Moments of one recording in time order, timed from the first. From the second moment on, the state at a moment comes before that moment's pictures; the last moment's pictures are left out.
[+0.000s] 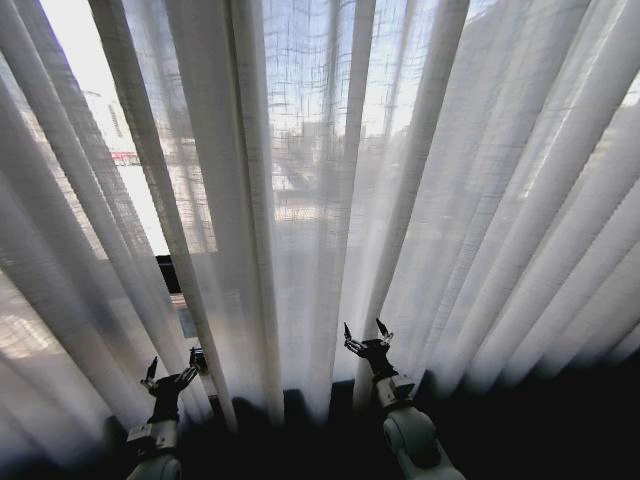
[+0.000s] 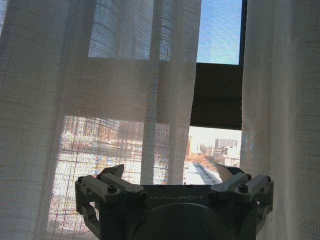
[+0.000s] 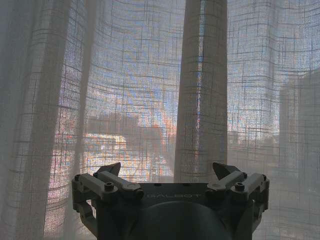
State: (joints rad) left arm 1.45 -1.40 -0.75 -1.74 -0.31 -0.35 -0.05; right arm -1.25 1.39 0.37 1.83 0.08 0.10 0.06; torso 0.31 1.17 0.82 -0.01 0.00
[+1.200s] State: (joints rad) left arm 1.45 -1.40 -0.75 -1.74 -0.31 -0.35 -0.05; right arm -1.09 1.37 0.33 1.66 0.10 0.13 0.09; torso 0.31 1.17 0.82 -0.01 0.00
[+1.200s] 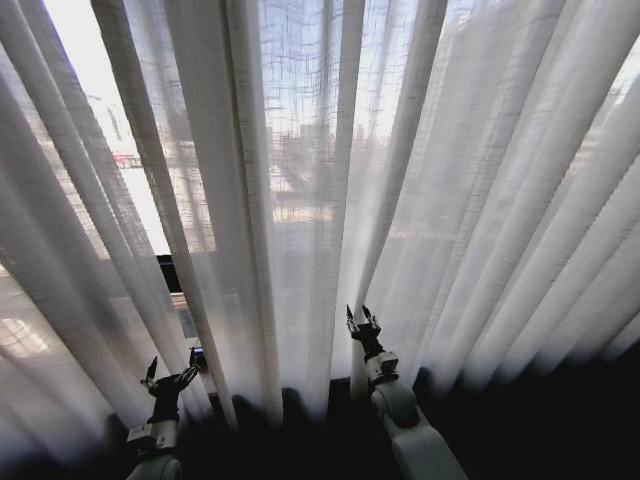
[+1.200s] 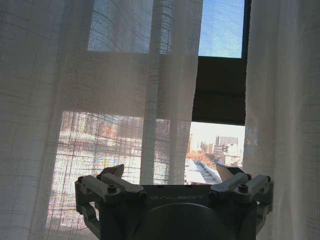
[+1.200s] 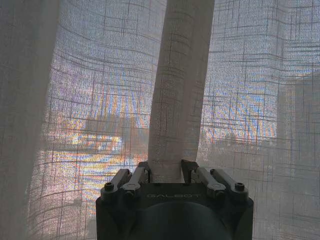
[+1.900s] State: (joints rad) left arm 1.45 -1.40 -0.75 -1.74 -0.31 -0.35 -0.05; right arm -1.09 1.38 0.38 1.64 0.09 0.21 0.04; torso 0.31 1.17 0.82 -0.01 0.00
